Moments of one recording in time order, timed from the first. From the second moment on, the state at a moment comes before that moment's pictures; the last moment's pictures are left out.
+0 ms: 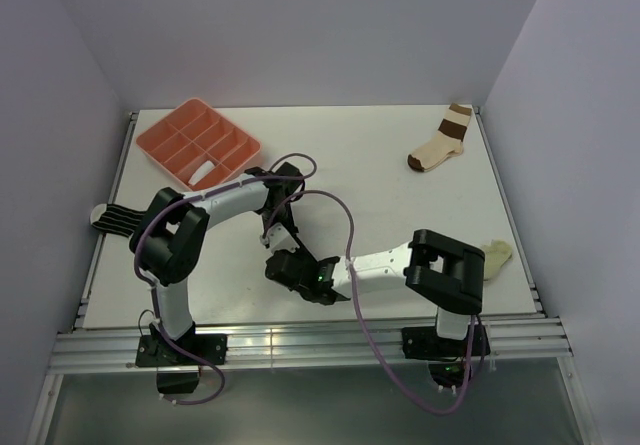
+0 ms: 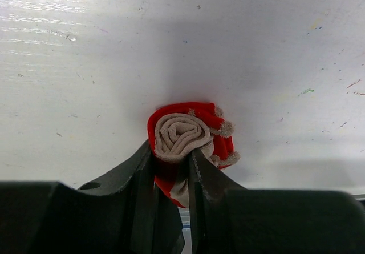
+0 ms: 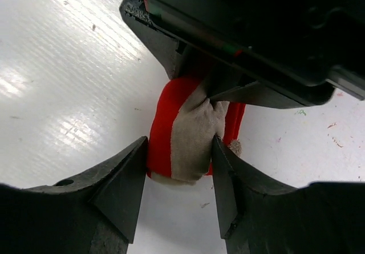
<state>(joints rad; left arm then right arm) -0.65 1.89 1.29 -0.85 0.09 -0.85 1.27 1.77 0.92 -0.03 0.57 0.33</state>
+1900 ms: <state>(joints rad) -0.65 1.33 0.44 0.09 0.14 -1.25 0.73 1.85 0.49 0.90 -0.59 0.80</state>
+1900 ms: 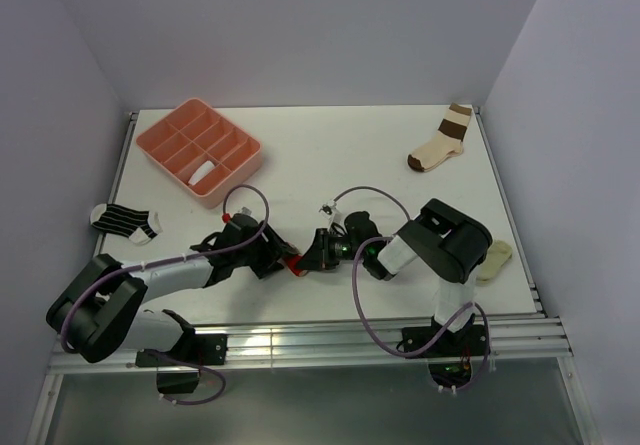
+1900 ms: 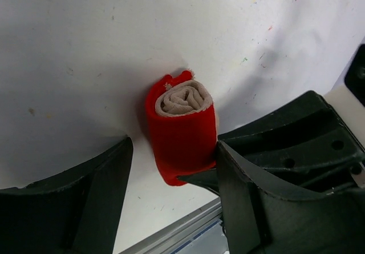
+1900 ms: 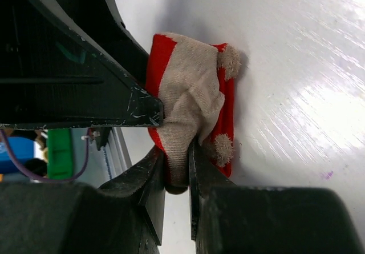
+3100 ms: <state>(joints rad) -0.73 1.54 0.45 0.42 0.07 -1.37 0.61 1.90 0.46 0.96 -0.70 0.99</state>
